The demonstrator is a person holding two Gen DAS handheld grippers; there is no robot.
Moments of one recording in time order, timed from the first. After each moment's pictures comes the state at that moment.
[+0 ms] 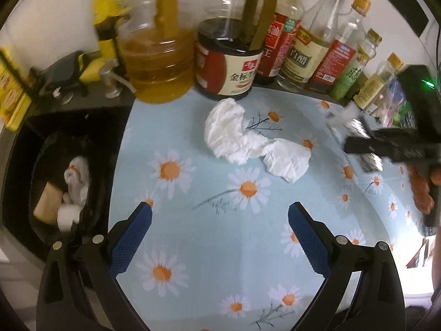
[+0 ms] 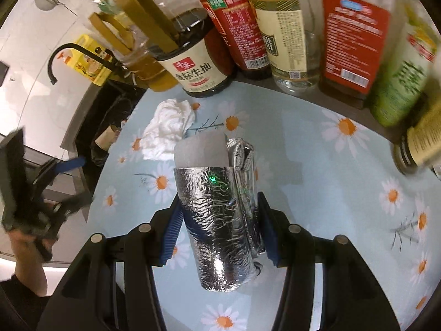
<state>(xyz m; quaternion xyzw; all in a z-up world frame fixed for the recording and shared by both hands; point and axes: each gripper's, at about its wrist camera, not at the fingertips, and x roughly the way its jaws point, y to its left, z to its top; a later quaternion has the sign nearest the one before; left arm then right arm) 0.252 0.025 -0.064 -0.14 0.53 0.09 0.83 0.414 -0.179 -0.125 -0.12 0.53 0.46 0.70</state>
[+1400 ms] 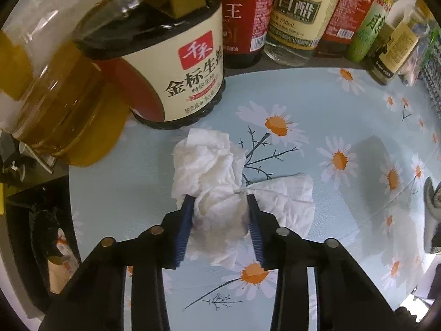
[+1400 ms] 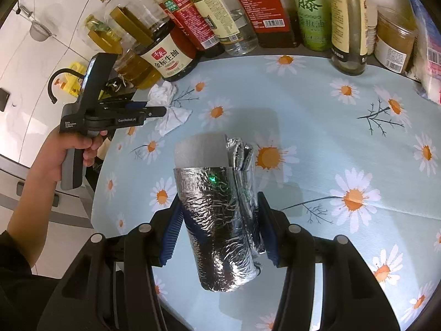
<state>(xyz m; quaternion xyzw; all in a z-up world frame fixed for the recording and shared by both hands) 0.387 0.002 -0.138 -0.03 0.60 0.03 0.80 0.357 -0.272 -0.142 -0.04 0.53 0.42 0.73</state>
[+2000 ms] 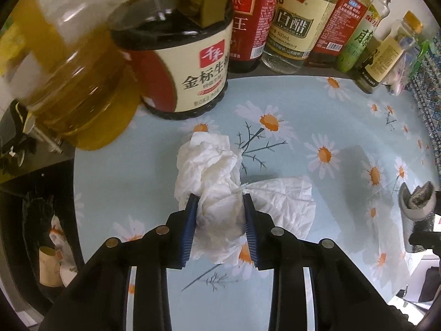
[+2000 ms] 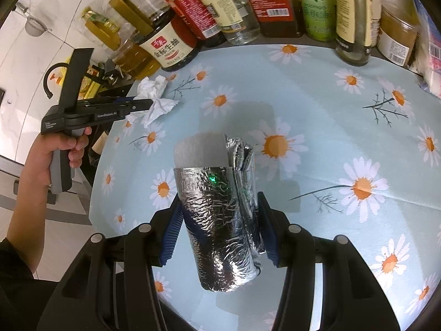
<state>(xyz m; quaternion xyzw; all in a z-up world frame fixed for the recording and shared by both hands) 0.346 0.013 -0.104 -0.06 0.58 0.02 0.81 0.351 -0.257 -0.147 -0.05 0.55 0.41 0.73</state>
